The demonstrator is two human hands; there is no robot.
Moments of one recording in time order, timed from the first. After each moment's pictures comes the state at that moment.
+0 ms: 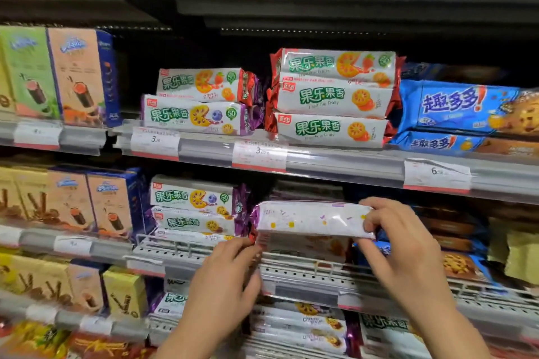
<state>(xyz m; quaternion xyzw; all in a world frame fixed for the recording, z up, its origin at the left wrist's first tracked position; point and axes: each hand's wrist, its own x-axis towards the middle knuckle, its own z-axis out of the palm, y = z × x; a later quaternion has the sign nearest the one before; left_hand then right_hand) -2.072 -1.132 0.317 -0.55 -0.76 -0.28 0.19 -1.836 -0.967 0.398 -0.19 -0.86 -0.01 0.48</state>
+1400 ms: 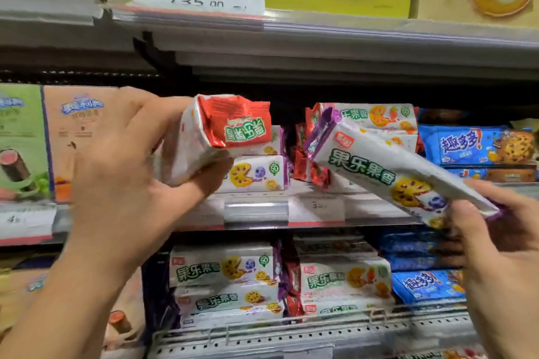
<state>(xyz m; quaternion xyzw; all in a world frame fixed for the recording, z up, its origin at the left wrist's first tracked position) -2.211 -1.215 0.560 -0.59 -0.50 -0.50 0.39 -1.907 -1.073 0.476 -0.27 -0.57 0.14 0.77</state>
